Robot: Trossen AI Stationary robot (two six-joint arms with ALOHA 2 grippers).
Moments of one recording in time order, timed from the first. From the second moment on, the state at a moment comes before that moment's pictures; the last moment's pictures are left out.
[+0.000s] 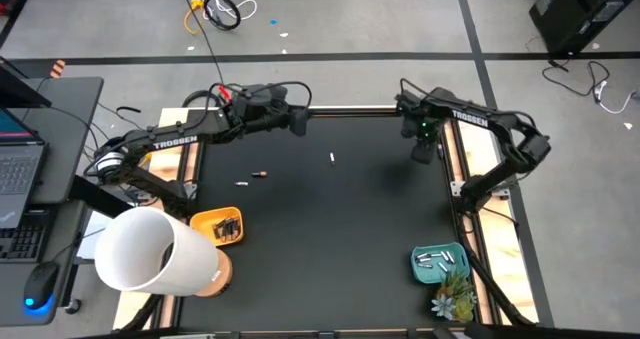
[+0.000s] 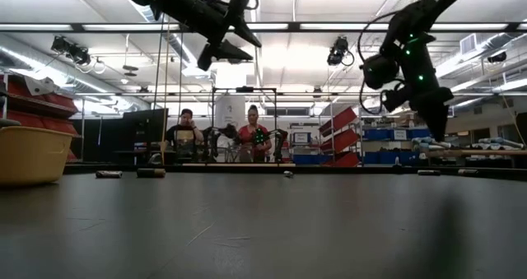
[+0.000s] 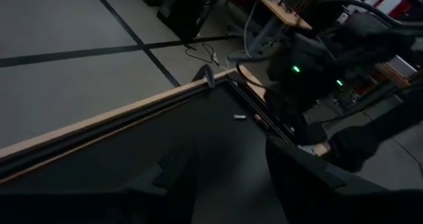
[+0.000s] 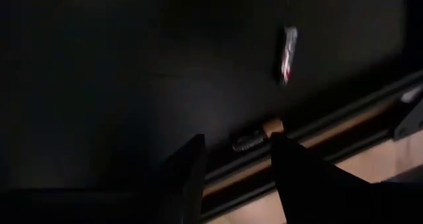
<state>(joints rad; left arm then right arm) 0.45 1.40 1.10 -0.01 -0.04 -0.58 -0.84 1.52 1.03 -1.21 0.21 -0.32</state>
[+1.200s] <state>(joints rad) 0.45 1.40 1.10 0.00 0.08 -0.55 -0.80 1.76 0.88 -1.17 0.40 -0.42</state>
